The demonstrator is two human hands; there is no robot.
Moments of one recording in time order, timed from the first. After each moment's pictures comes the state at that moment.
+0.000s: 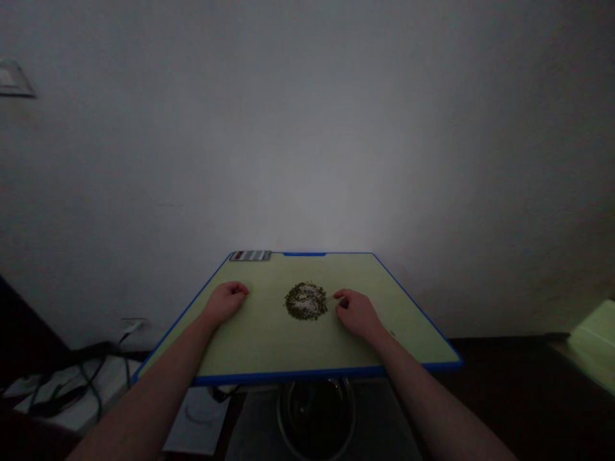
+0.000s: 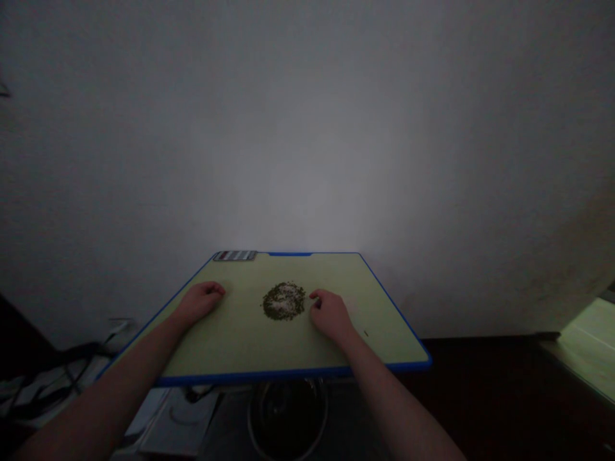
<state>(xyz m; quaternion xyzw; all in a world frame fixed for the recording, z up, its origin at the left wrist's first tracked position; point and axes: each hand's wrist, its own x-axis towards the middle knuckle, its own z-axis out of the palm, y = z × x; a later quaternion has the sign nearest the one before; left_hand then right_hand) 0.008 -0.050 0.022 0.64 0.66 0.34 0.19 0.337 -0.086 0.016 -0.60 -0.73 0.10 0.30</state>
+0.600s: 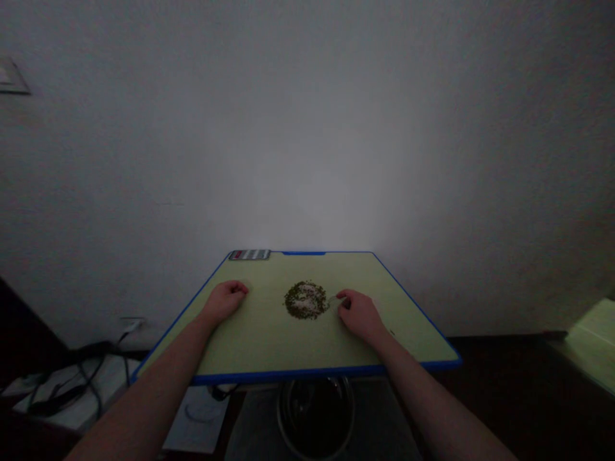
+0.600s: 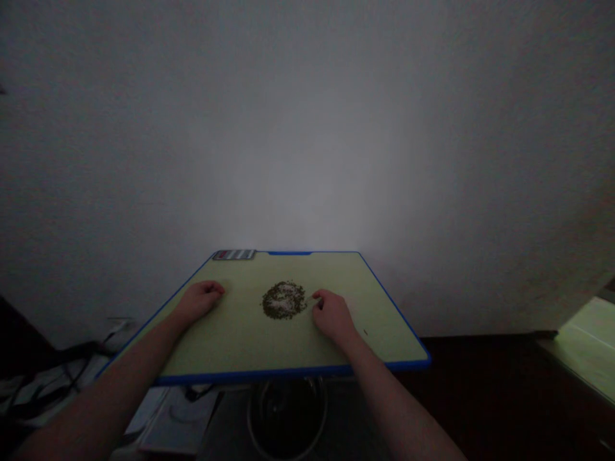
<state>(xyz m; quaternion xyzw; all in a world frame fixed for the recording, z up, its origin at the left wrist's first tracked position) 0.009 -0.051 0.022 0.64 0.65 0.35 0.20 0.340 -0.092 0.018 -0.61 -0.72 0.11 0.30</state>
